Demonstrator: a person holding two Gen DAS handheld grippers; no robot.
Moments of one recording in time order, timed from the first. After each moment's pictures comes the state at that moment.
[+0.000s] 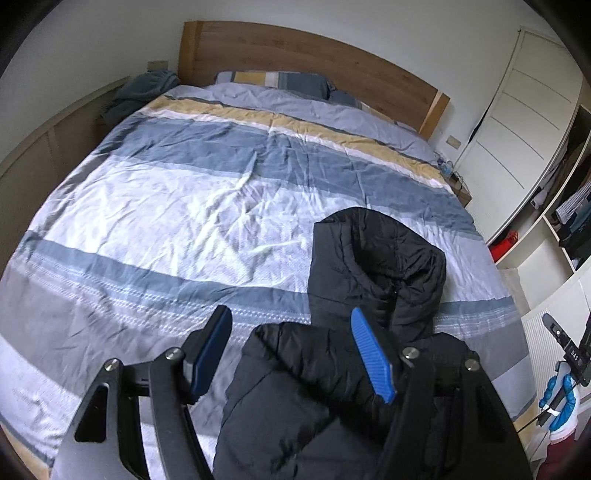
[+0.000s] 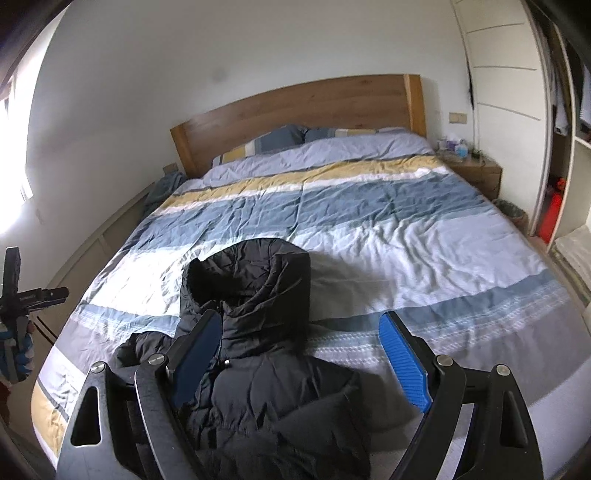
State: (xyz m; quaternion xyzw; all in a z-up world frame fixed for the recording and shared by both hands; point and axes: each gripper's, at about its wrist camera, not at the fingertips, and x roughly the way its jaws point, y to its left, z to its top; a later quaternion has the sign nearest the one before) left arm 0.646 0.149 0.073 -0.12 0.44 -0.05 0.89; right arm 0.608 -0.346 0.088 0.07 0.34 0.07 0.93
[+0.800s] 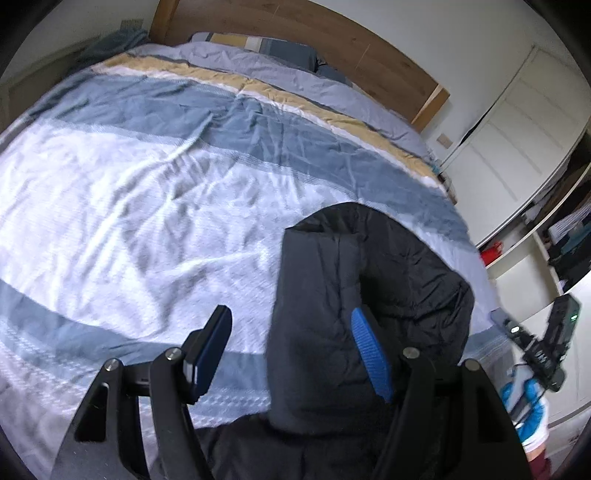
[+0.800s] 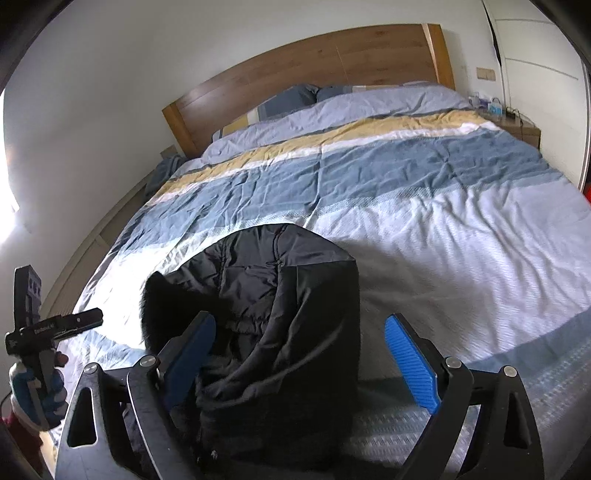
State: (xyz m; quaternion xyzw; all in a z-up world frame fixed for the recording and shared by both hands) left arm 0.806 0.103 -0.057 -0.19 0.45 -0.11 0.86; right arm 0.793 -0.301 -0.028 0.11 0.39 0.10 0.91
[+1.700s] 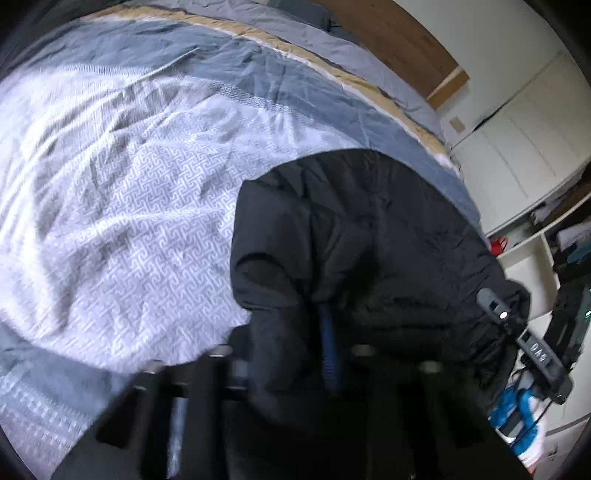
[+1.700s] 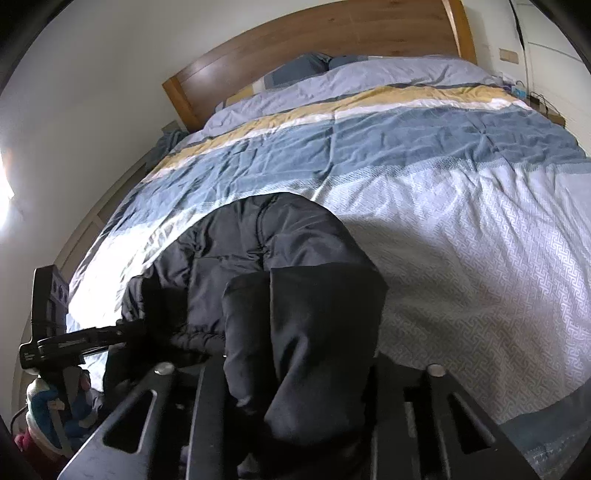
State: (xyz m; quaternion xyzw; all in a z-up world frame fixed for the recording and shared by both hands) left arm 0.856 0.051 -0.142 -0.21 0.51 -0.11 0.83; right arm 0.852 -0.277 -0.077 0.10 0.42 0.13 0.89
